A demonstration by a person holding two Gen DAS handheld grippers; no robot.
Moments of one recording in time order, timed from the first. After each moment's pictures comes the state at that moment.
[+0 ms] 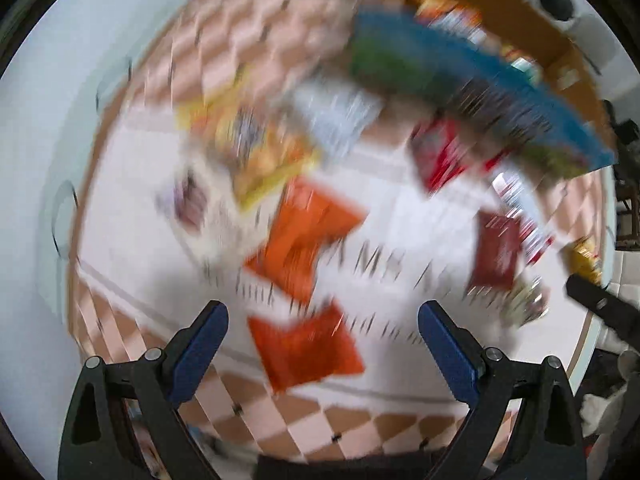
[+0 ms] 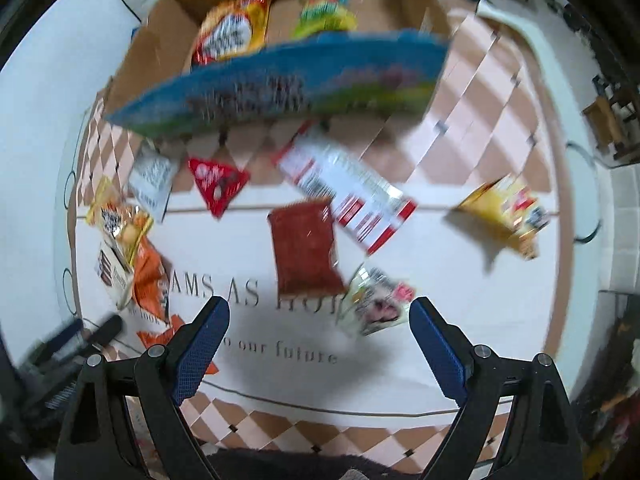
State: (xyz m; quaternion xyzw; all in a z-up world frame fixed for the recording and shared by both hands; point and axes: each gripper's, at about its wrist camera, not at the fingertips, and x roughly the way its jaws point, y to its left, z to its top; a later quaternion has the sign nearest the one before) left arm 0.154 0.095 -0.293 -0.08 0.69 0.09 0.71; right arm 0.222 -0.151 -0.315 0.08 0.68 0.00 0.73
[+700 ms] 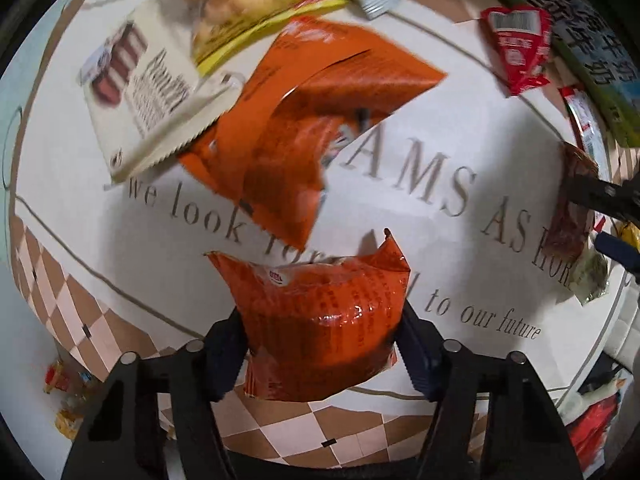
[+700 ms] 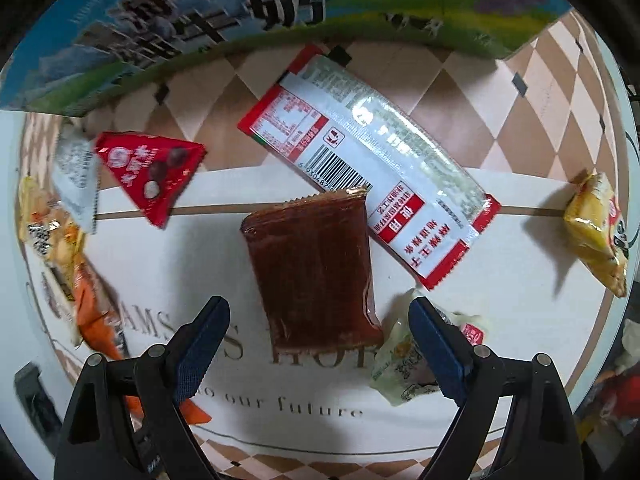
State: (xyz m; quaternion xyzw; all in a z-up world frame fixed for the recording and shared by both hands) left arm 0.117 0.082 -0.390 -0.11 0.75 0.08 0.64; right arm 0.272 -0.121 -0.424 0.06 0.74 -0.04 0.66
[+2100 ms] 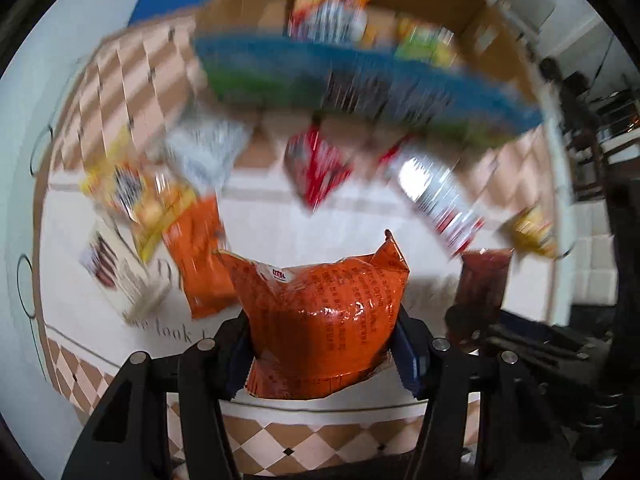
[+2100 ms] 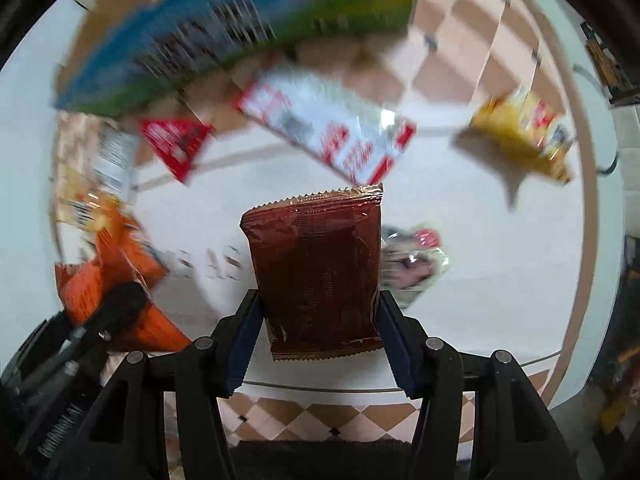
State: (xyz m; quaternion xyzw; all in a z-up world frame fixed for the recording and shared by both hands) left arm 0.190 0.011 -0.255 -0.05 0.67 -0.05 0.74; right arm 0.187 -0.120 -0.355 0.13 0.71 -0.03 0.69
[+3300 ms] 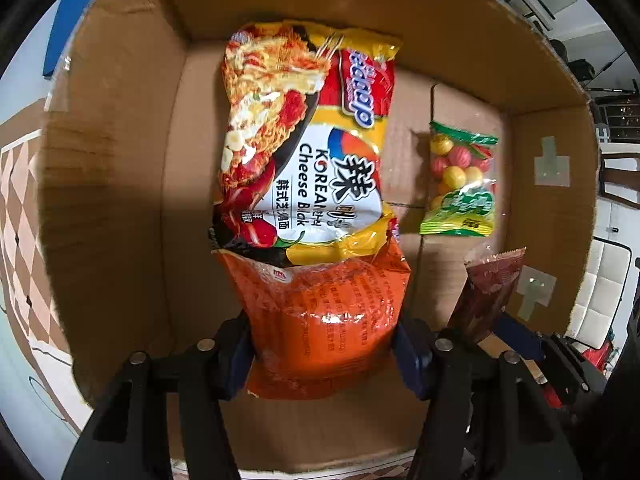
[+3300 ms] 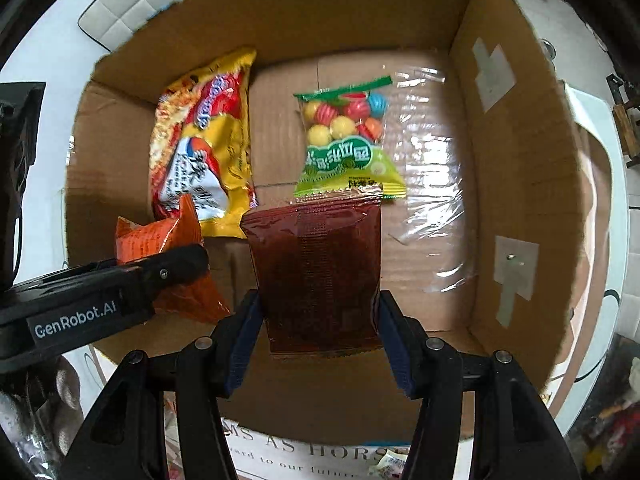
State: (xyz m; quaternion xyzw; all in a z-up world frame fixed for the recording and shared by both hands) left arm 0.464 0.012 -0.323 -0.06 0.76 -0.08 0.64; right arm 0.448 -0.149 -0.344 0.10 0.70 -0.01 0.71
